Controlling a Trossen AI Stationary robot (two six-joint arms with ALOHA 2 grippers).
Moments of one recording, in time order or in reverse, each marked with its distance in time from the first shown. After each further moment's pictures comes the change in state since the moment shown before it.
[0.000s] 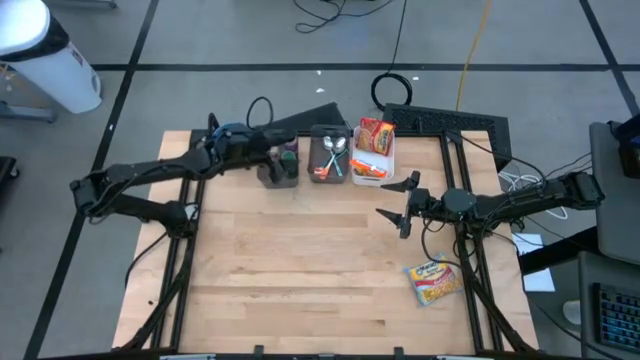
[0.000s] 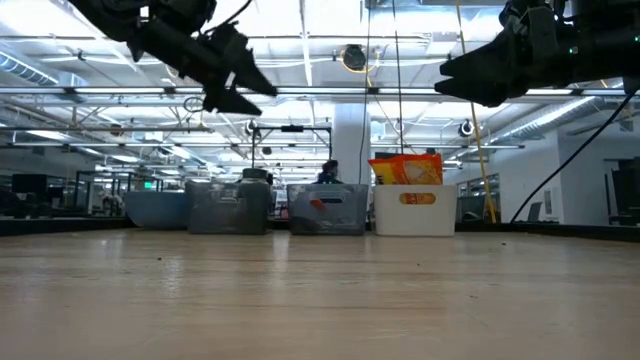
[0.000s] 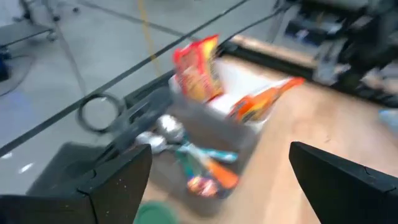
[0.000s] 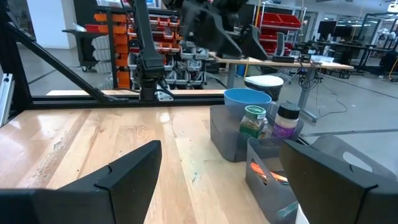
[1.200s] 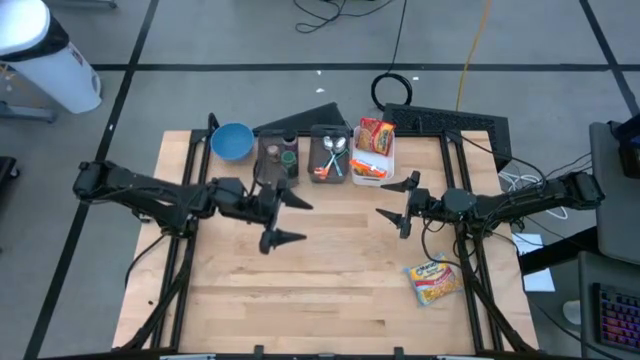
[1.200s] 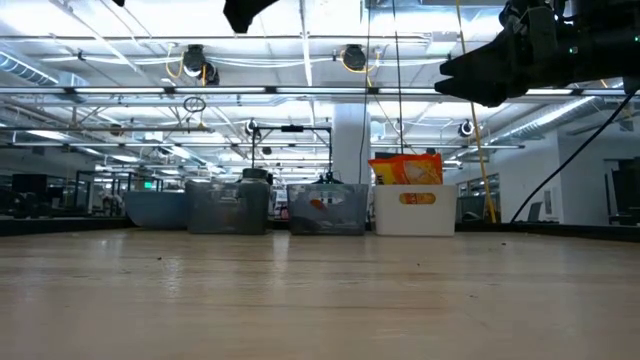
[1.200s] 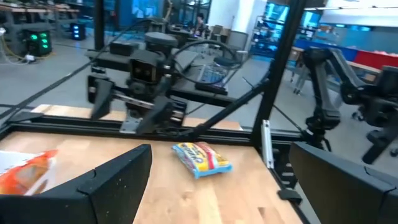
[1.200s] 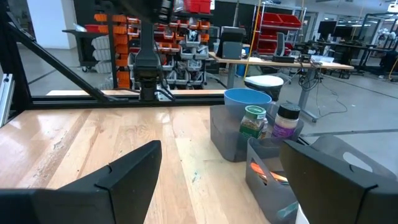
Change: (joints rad) left arm -0.583 0.000 0.000 0.336 0.032 -0.086; right arm 0.000 0.000 0.000 0.000 0.000 0.000
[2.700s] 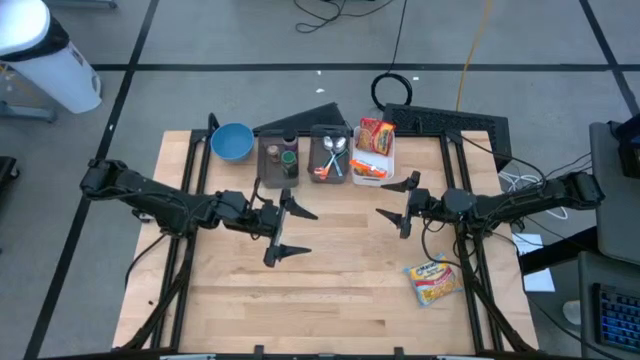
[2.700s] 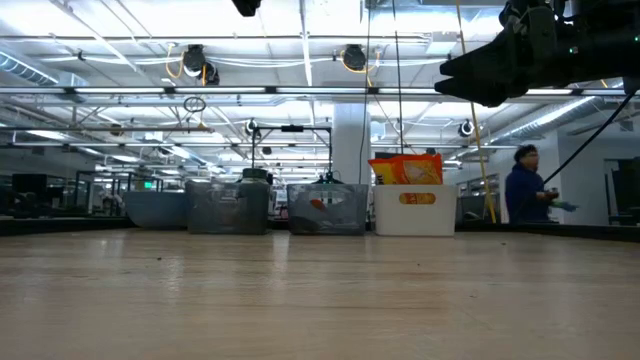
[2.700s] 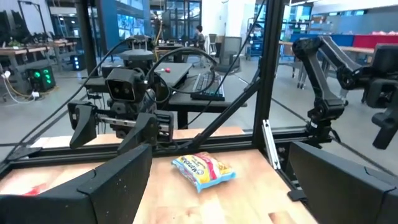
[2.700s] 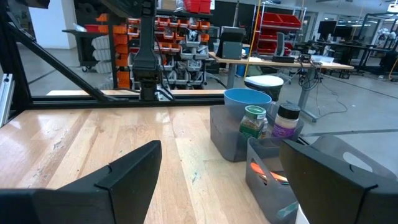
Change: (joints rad) left arm -0.111 0.082 0.000 0.131 -0.097 0.149; right arm 0.000 0.000 0.000 0.000 0.000 0.000
